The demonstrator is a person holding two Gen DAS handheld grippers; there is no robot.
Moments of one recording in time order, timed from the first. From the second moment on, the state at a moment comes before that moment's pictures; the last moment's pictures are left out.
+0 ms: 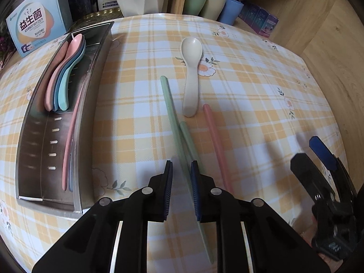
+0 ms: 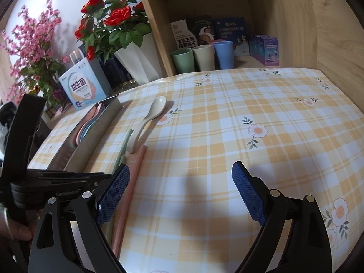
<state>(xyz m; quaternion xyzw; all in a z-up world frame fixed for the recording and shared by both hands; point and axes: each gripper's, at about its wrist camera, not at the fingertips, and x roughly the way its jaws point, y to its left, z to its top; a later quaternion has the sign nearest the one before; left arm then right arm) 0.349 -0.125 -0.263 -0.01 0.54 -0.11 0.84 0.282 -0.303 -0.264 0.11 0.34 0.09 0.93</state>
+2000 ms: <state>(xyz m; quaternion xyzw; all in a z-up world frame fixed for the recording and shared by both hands) 0.258 -0.064 -0.220 -0.05 0.46 -0.16 0.87 0.288 -0.266 -0.271 0.03 0.41 0.14 0.90</state>
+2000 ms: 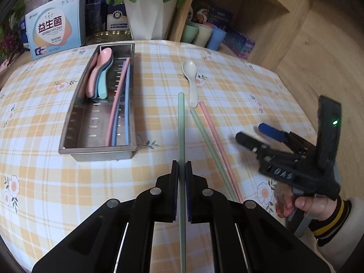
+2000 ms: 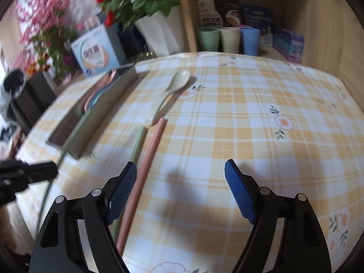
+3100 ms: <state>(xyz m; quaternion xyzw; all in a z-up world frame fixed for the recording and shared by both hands) 0.243 -0.024 -0.202 -0.10 0.41 -0.18 0.89 0.304 -0.225 -0.280 -0.02 0.49 0.09 0.87</state>
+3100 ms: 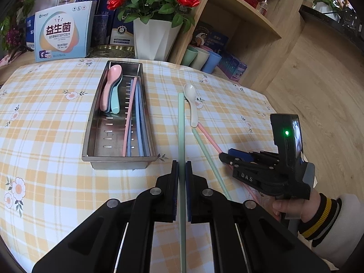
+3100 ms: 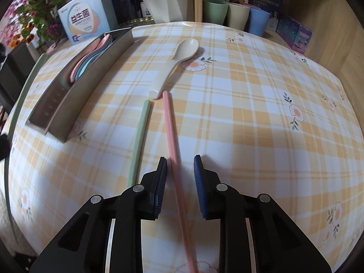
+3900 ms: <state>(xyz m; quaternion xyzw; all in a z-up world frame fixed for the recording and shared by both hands) 0.242 -0.009 -0.212 -0.11 0.42 -0.16 0.89 0.271 -0.239 -0.270 0.14 0.44 0.09 0.88</state>
